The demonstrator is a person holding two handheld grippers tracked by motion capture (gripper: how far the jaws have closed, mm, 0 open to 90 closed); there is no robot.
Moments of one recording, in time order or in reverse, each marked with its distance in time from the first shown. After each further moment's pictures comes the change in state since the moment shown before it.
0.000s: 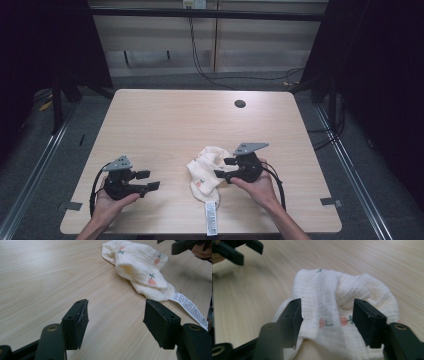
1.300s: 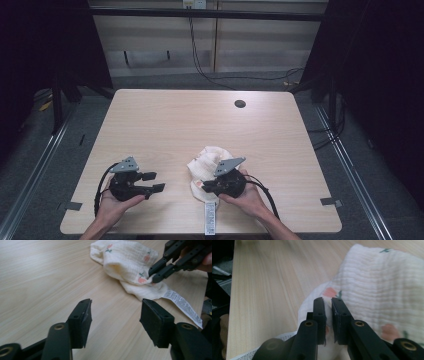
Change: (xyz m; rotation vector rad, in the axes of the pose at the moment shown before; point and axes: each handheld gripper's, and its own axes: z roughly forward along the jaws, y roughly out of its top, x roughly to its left) left arm -0.018 0.010 0.009 0.018 -0.032 0.067; right arm 0.034 -0.015 0.039 0.101 0.146 -0.189
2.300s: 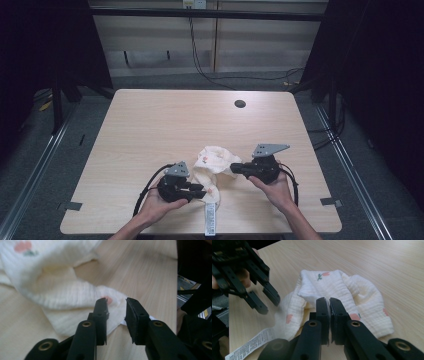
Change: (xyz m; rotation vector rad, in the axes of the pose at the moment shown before) left arm -0.055 0.028 0.093 0.115 -0.216 0.129; right arm -0.040 -0.017 -0.081 -0.174 -0.106 0.161
